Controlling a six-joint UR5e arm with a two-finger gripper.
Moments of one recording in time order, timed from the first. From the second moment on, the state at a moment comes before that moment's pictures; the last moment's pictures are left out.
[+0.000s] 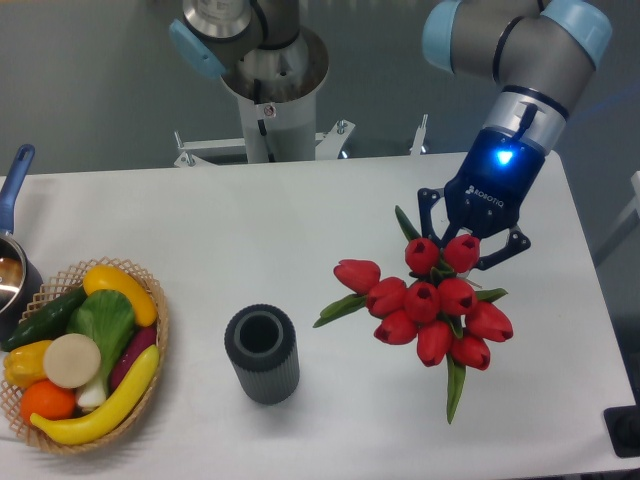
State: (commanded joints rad) arm 2.83 -1.84 -1.58 -0.95 0.53 1.15
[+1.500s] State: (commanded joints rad) arm 2.75 -1.83 -1.70 -0.86 0.19 1.18
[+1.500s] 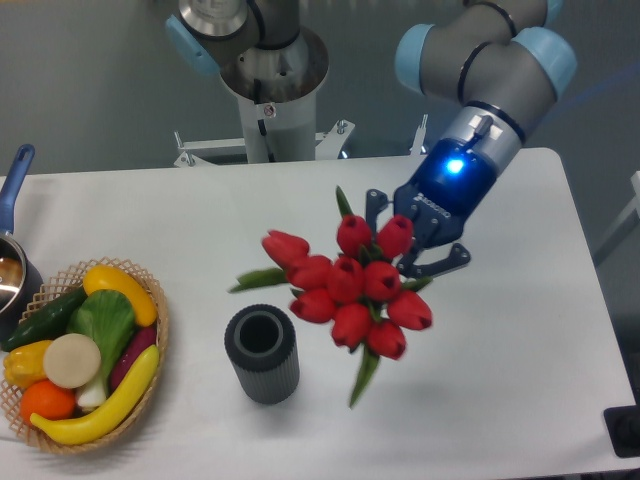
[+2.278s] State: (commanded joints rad) arm 2.65 -1.85 -1.73 -0.85 0.00 1.25
